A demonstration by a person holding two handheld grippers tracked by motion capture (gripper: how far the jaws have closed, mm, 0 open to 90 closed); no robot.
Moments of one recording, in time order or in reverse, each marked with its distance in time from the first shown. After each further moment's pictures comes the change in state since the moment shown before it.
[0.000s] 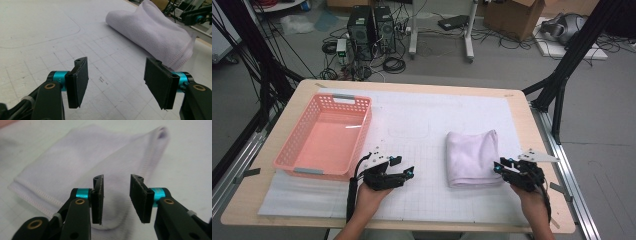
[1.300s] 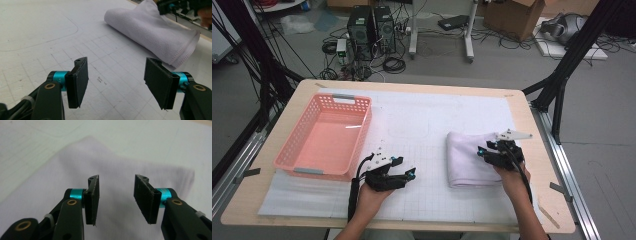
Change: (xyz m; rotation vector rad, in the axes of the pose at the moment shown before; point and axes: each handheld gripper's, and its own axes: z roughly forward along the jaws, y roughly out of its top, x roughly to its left) left arm -0.006 0.000 0.004 0.012 0.000 0.044; right arm 0.007 0.052 0.053 0.044 -0.053 -0.056
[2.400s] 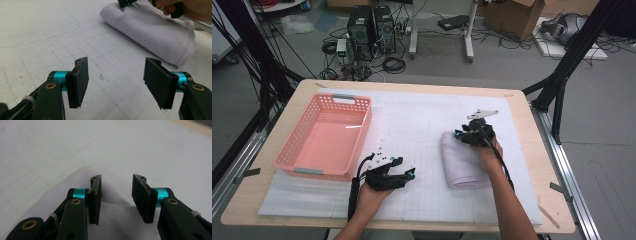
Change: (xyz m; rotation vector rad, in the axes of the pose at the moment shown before) left arm 0.004 -0.002 0.001 0.018 0.008 -0.010; right arm 0.008 0.051 0.078 0.016 0.068 -0.068
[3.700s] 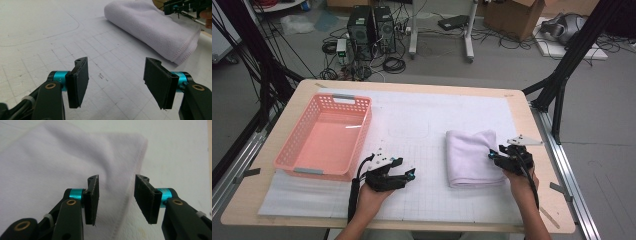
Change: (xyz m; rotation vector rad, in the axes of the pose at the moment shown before) left arm -0.002 -0.001 0.000 -0.008 0.003 -0.003; right arm -0.016 -0.083 -0.088 -0.020 -0.177 0.122
